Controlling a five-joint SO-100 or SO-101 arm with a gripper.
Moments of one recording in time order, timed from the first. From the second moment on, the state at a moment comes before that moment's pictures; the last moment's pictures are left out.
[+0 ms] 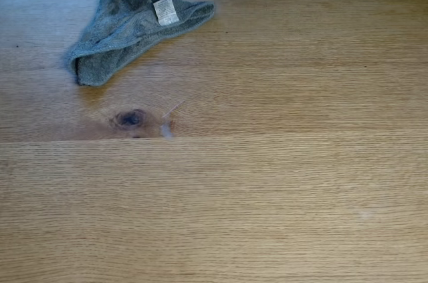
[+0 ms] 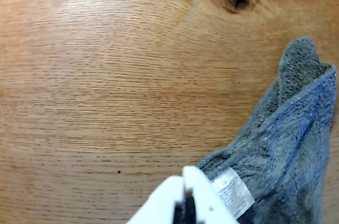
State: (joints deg) arm 7.9 189.1 186.2 73.7 3.6
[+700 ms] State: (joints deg) arm 7.5 189.1 186.2 73.7 -2.5
